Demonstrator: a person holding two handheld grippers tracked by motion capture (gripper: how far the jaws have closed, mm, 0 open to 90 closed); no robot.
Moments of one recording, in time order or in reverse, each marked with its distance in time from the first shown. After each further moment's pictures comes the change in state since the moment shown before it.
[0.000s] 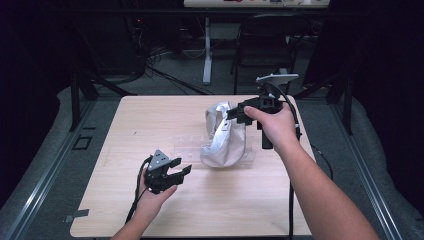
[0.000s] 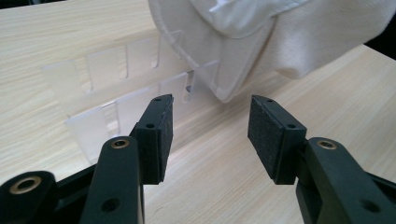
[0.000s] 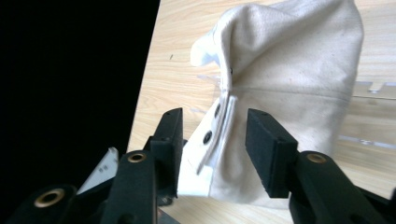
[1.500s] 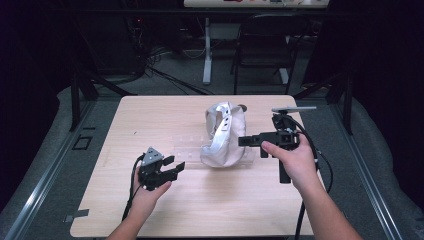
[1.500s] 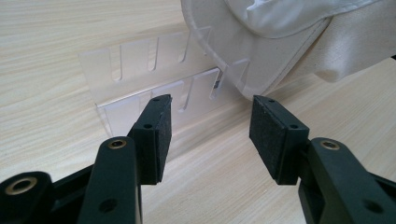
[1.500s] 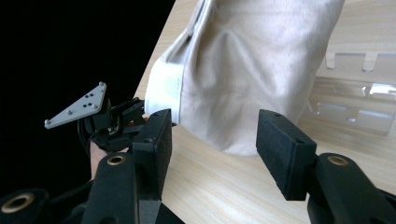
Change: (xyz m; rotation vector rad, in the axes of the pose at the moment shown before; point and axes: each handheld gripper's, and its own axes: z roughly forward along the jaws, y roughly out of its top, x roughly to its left) left arm 0.017 -0.003 -0.002 0.010 0.028 -0.051; right arm -0.044 -0.073 -0.014 -0.072 0.103 -0.148
